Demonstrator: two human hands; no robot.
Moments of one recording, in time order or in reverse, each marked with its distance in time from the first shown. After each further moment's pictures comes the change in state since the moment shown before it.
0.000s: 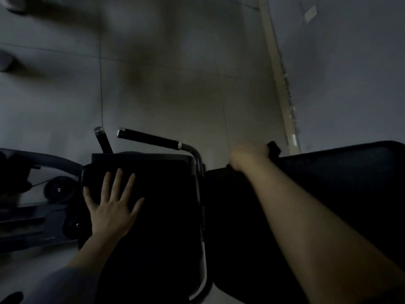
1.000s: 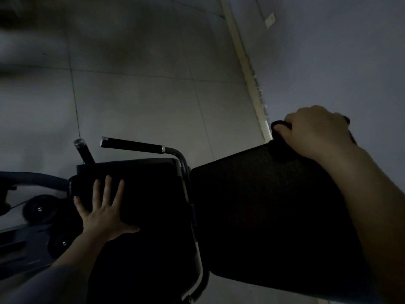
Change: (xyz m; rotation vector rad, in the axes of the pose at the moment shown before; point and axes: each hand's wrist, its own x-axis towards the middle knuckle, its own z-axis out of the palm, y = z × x) left_hand 0.003 -0.002 -0.039 -0.037 -0.394 0.094; right_hand -0.107 0.130 -0.011 0.085 0.631 0.173
